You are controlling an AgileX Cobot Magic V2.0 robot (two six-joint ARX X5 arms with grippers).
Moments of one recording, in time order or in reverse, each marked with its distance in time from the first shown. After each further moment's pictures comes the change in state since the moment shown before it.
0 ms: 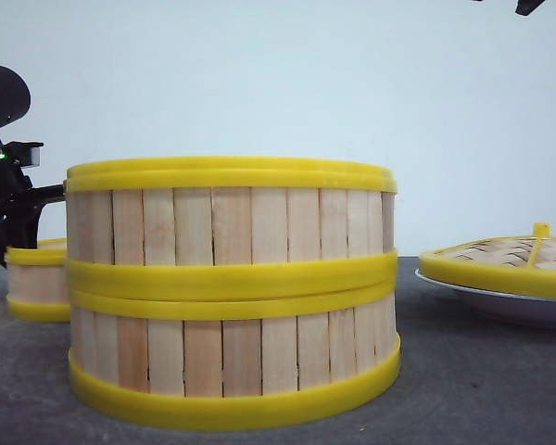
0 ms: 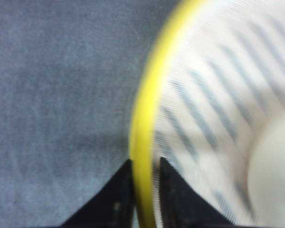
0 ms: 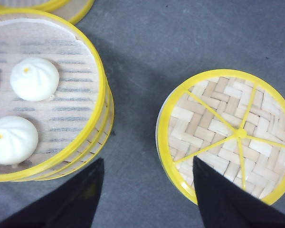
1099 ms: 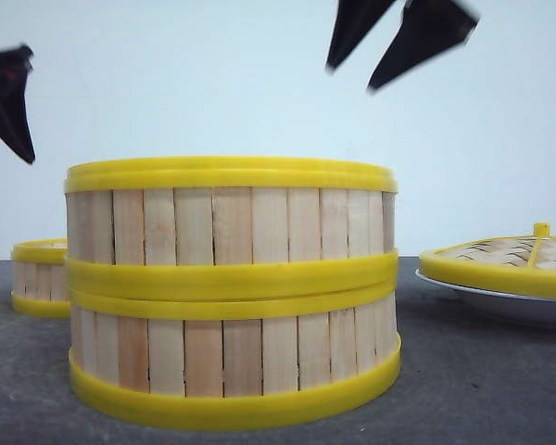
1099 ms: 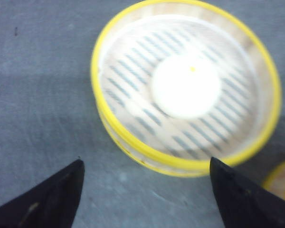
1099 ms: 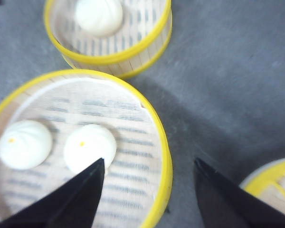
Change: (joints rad) left arm -0.040 -0.557 -0.302 -0.011 0.011 0.044; right arm 0.000 0.216 -0.002 0.319 -0.259 -0.026
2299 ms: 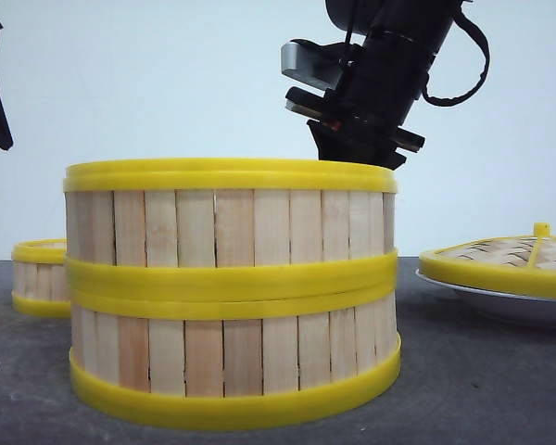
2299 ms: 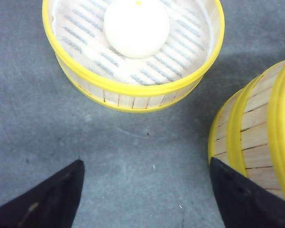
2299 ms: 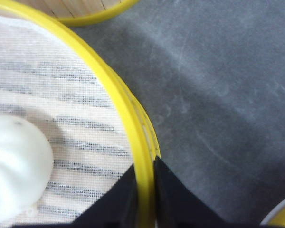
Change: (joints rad) left arm -0.106 -0.302 -0.146 -0.185 0.030 0.031; right arm 0.027 0.363 0.000 0.108 0.052 -0.057
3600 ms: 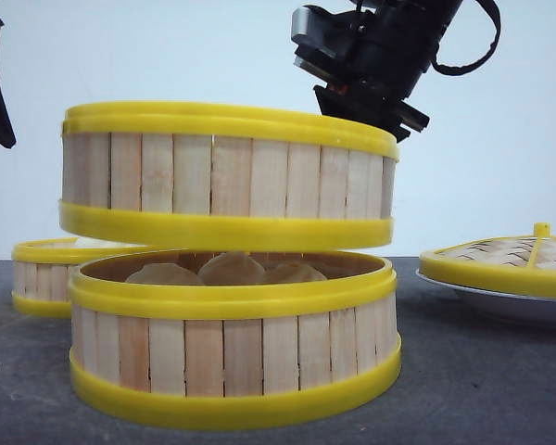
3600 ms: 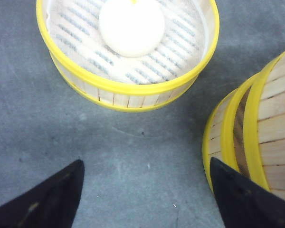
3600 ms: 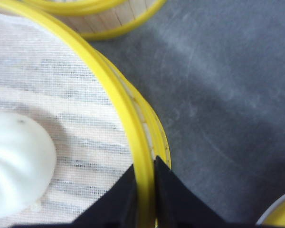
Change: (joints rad) left arm 0.000 -0.001 0.000 -0.003 0.019 -0.011; right arm -0.021 -0.034 0.029 -0.051 -0.084 -0.005
